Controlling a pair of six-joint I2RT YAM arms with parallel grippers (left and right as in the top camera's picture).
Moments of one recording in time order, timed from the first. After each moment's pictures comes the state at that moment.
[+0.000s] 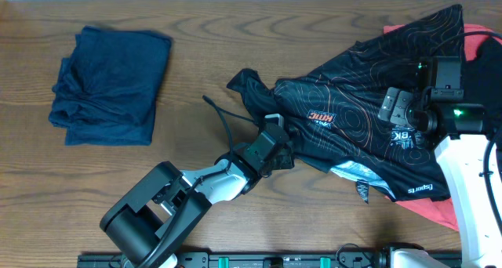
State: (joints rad) left arm -0.79 1.78 0.71 0.24 0.09 -0.86; right arm -0.02 1.33 1.15 -0.89 0.22 0.28
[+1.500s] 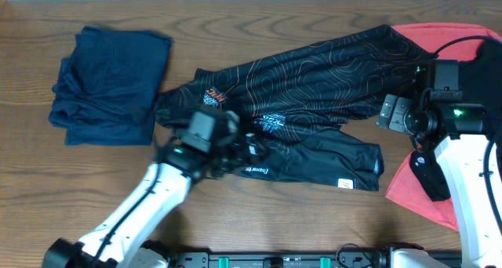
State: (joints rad) left arm -0.49 1.33 0.73 -0.44 0.46 -0.79; right arm -0.02 1.33 1.15 -0.97 0.20 0.28
